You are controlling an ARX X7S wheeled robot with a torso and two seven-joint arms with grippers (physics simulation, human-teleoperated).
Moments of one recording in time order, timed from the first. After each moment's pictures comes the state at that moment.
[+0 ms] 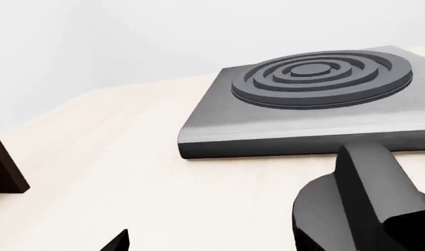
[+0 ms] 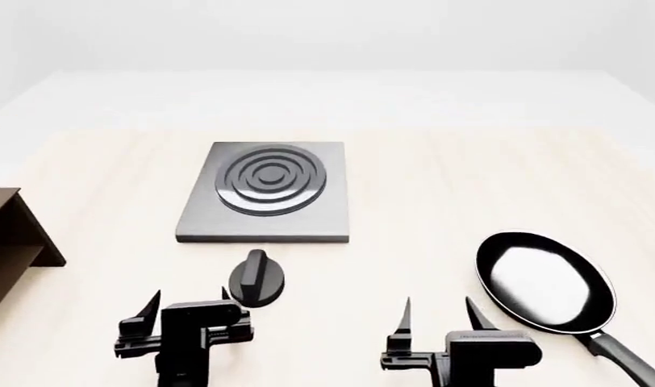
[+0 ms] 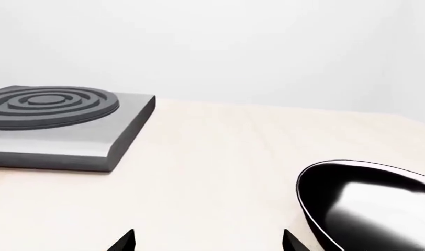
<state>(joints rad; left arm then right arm) -0.17 -0.16 0.19 -0.24 -0.05 -0.05 -0.37 0.00 0.18 -0.24 0.06 0.10 -0.09 0.28</state>
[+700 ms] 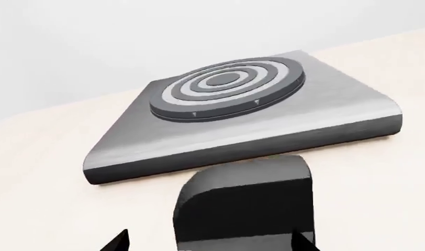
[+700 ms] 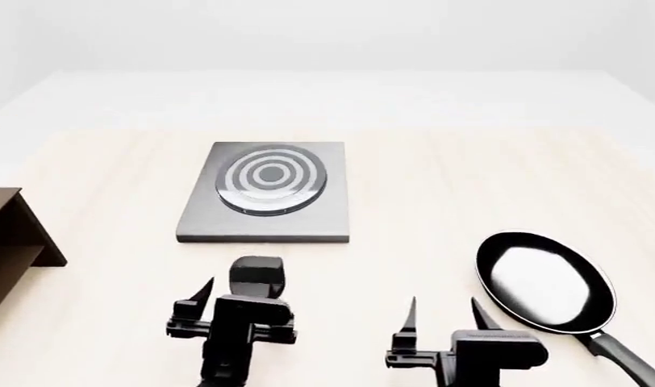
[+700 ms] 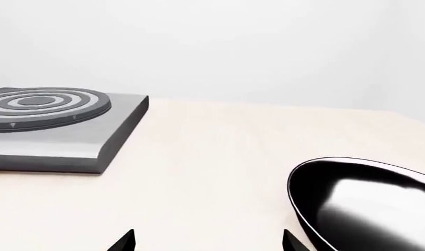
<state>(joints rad) -0.24 -0.12 0.34 -0.28 -0.02 -0.08 -0.32 0.01 0.20 -0.25 0.08 0.13 -0.10 0.29</state>
